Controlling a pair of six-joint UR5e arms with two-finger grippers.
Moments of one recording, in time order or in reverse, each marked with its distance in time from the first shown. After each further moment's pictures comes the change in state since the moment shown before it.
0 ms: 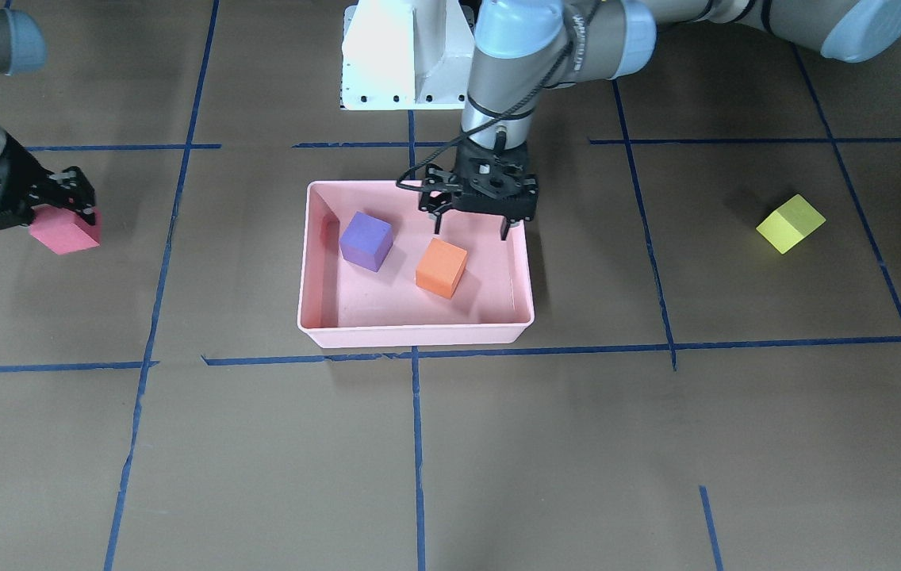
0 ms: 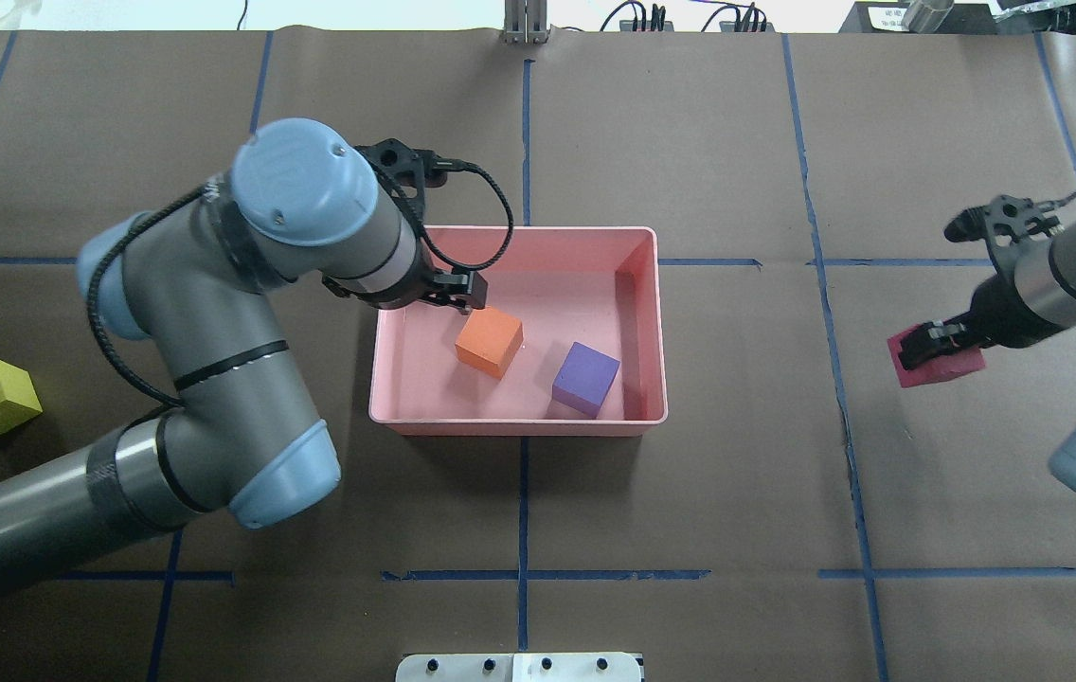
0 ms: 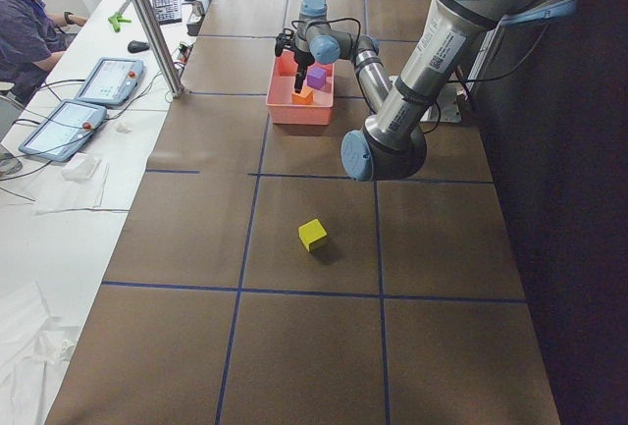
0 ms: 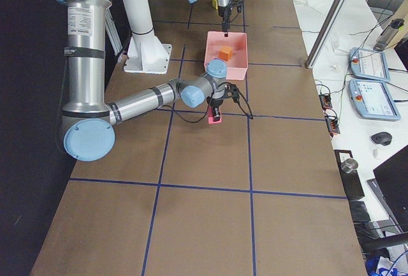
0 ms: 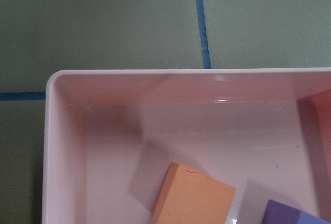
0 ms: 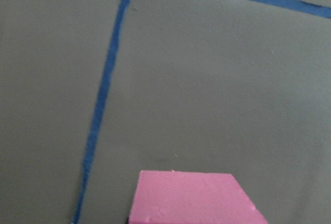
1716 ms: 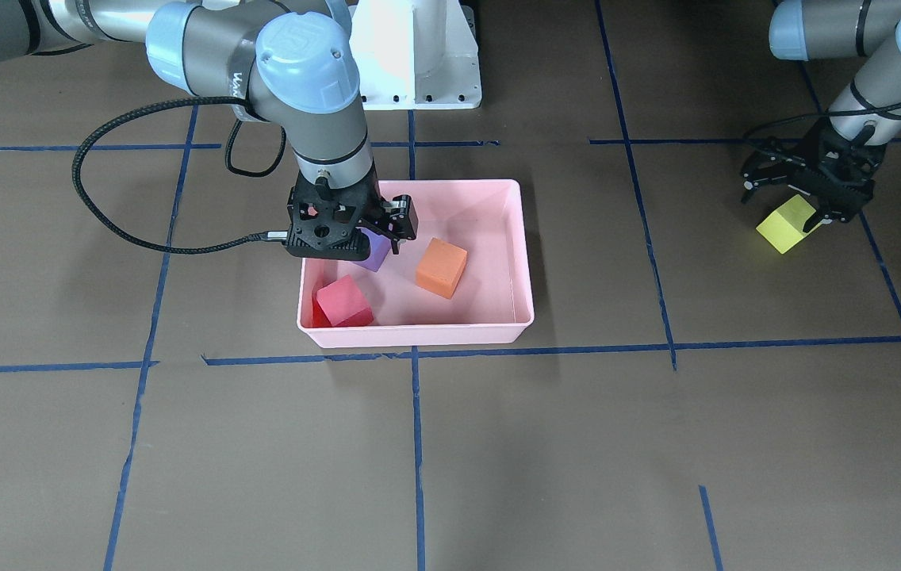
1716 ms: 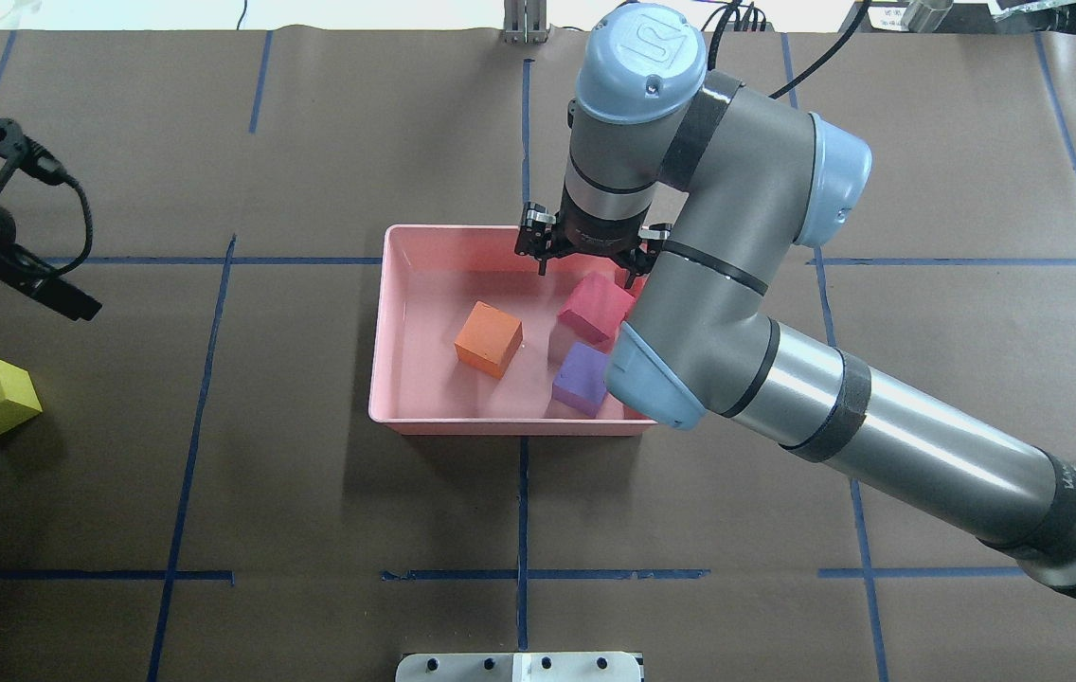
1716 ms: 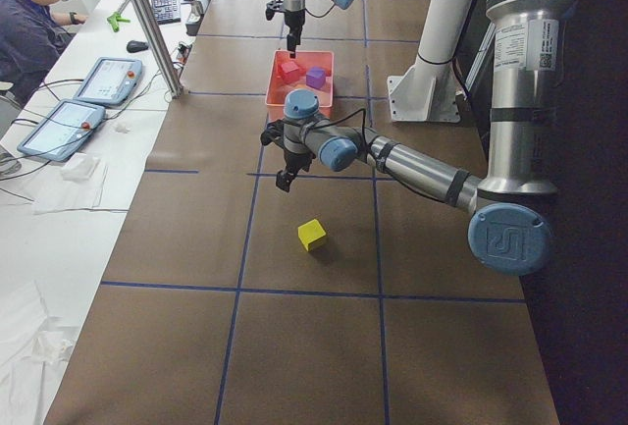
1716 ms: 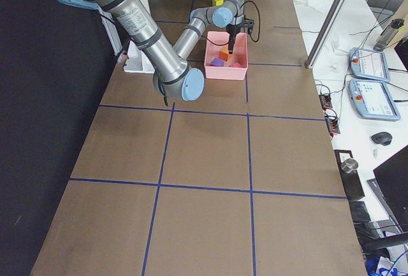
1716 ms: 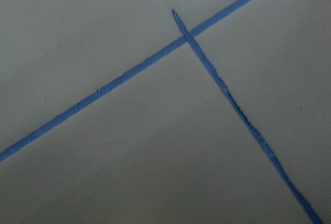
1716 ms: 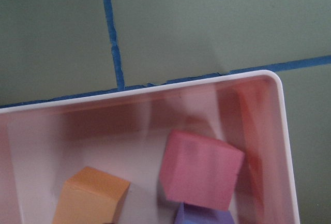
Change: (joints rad) left arm -0.369 0.745 -0.144 -0.398 -0.274 0.796; right arm -0.220 0.763 -0.303 -0.345 -0.161 0.526
